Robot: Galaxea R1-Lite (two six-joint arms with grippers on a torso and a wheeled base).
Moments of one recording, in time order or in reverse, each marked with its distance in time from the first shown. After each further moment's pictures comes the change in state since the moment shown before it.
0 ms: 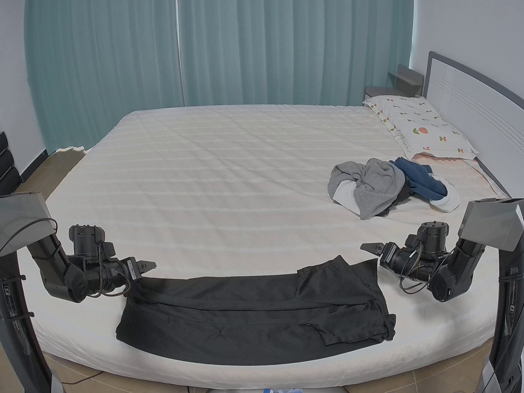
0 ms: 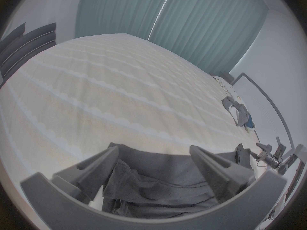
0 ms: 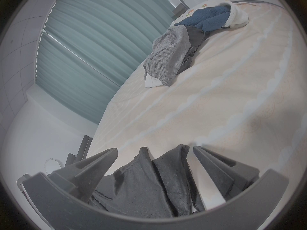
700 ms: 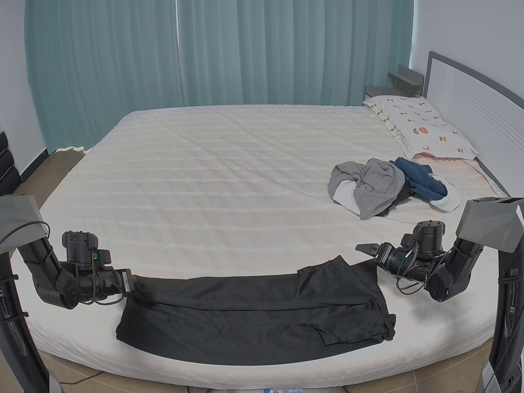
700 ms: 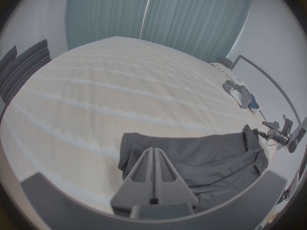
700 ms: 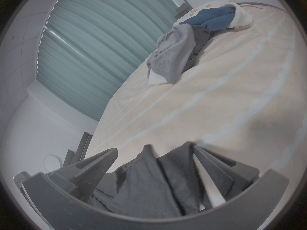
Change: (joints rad) left arm 0.020 -0.050 0.096 0.003 0.021 0.188; right arm 0.029 -0.010 -0.010 0.025 -0.010 -0.020
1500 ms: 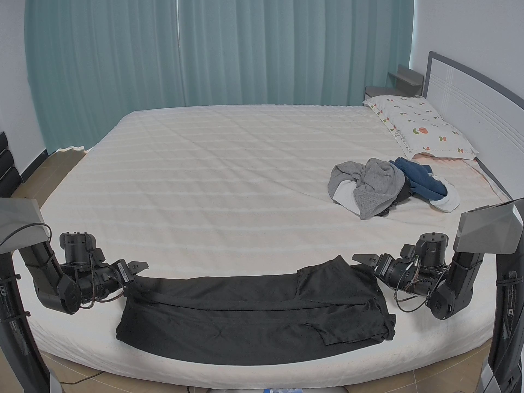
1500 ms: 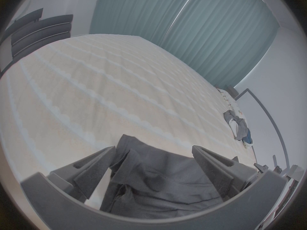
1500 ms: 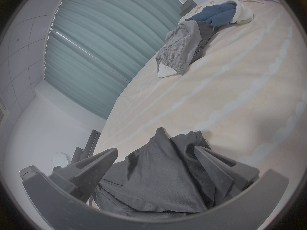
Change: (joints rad) left arm 0.000 0.018 0.037 -0.140 0.003 -0.321; right arm 0.042 -0.001 0.174 -0.224 0.029 0.046
